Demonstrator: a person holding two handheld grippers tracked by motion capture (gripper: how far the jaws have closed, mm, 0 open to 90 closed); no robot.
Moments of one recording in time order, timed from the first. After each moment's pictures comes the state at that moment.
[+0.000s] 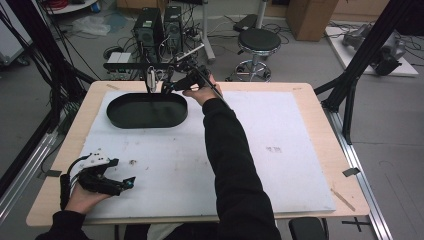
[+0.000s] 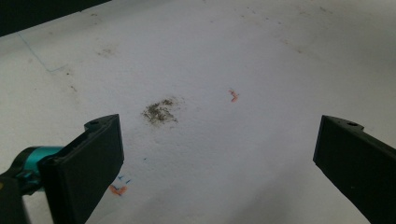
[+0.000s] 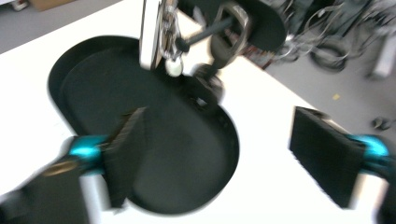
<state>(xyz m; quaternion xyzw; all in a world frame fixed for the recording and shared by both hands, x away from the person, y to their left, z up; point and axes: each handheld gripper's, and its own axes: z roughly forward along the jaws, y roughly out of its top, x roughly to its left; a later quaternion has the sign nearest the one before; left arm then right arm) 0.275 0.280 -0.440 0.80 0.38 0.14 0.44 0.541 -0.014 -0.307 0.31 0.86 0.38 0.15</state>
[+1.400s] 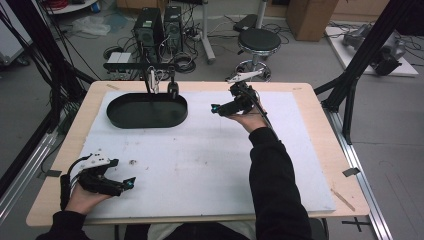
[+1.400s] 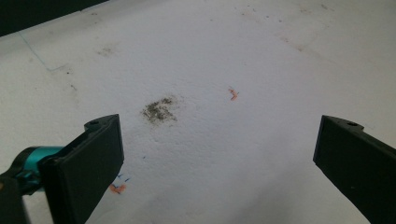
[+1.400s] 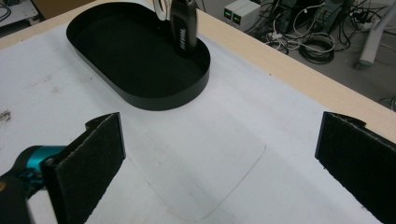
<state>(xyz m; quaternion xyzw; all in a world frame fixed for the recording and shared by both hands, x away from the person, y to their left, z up) 0.273 0.278 -0.440 0.80 0.38 0.15 0.44 0.463 -0.152 -0.326 0.33 0.83 0.43 0.16</state>
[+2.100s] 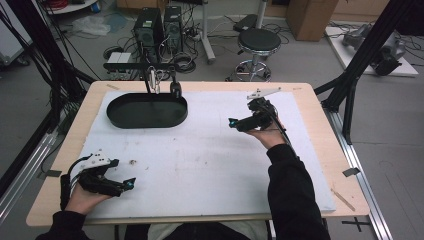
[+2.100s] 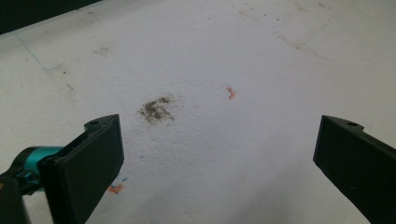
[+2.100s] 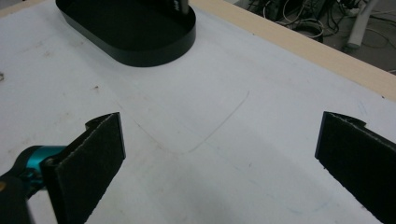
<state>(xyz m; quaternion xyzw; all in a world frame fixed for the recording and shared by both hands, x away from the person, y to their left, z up) 0.274 0.278 -0.441 0.80 0.38 0.14 0.44 0.428 -0.202 -0.349 0.35 0.82 0.42 0.16</state>
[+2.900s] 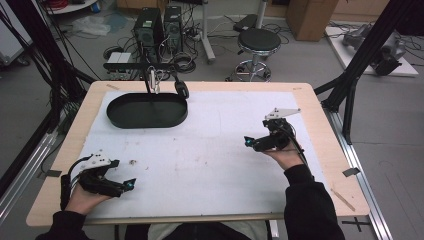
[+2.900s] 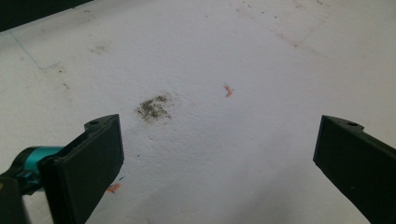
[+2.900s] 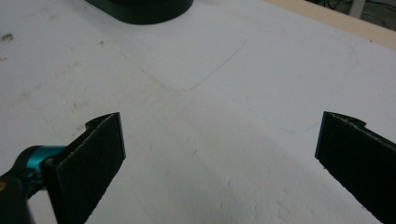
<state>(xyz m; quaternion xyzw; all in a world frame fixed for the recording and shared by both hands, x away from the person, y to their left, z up) 0.273 0.277 -0.441 0.80 0.38 0.14 0.43 0.379 -0.247 -0.373 0.36 0.82 0.41 0.16</state>
